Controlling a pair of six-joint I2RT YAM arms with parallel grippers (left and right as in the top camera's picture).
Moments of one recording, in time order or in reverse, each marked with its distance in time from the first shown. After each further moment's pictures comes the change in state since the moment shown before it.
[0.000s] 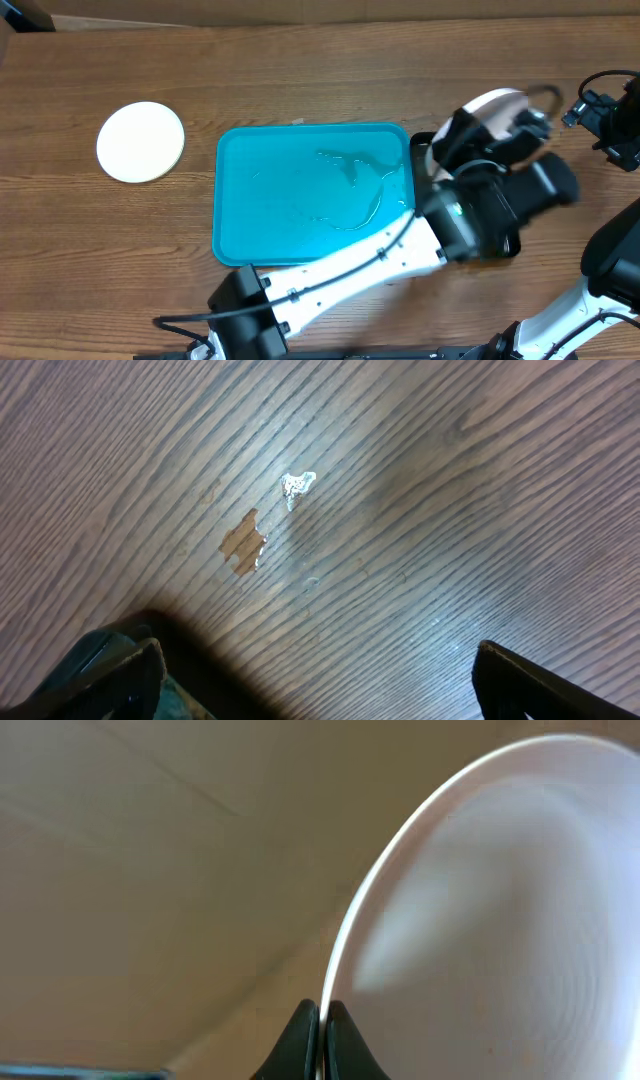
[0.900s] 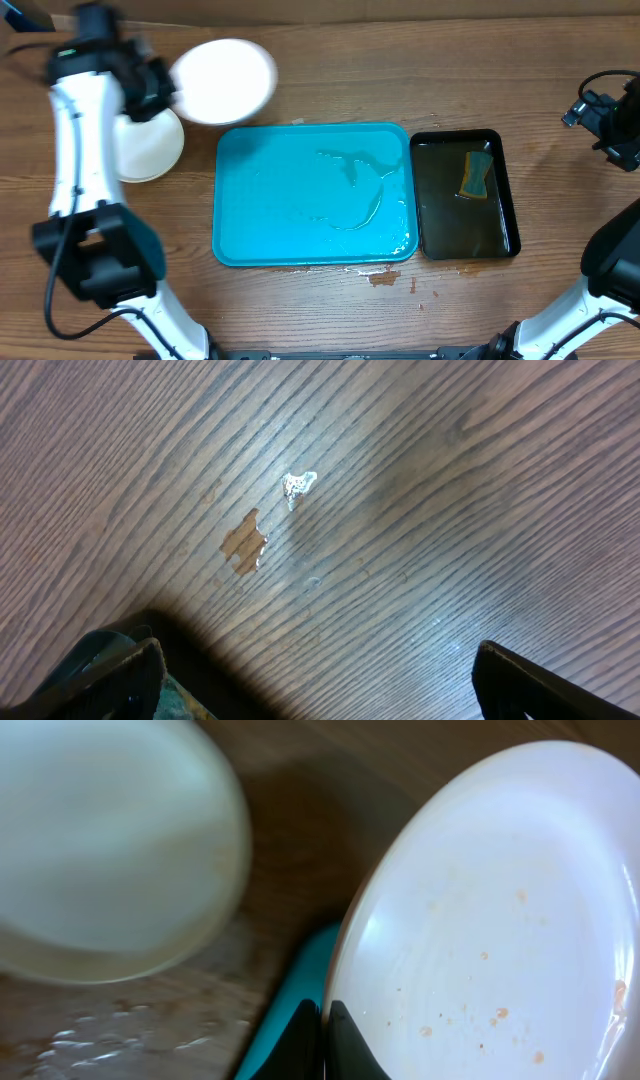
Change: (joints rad) left arm 1.377 0.000 0.000 -0.497 1.273 -0.522; right arm 0.000 0.000 0.000 0.000 0.000 0.000
